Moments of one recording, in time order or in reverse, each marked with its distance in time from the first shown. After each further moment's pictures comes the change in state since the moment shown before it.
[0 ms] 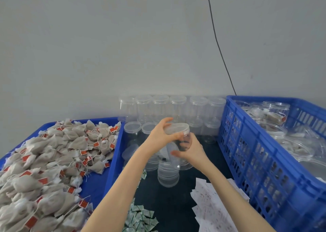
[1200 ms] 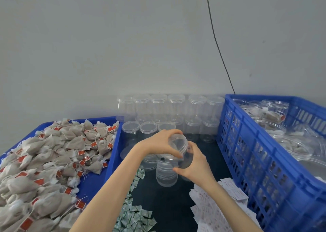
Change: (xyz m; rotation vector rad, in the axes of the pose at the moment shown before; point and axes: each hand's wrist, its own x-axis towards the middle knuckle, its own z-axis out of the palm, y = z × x) left_hand -0.005 0.010 -0.004 0.498 -0.374 0.006; right_hand -0.030 0.039 -0.001 -0.289 0.101 -0.073
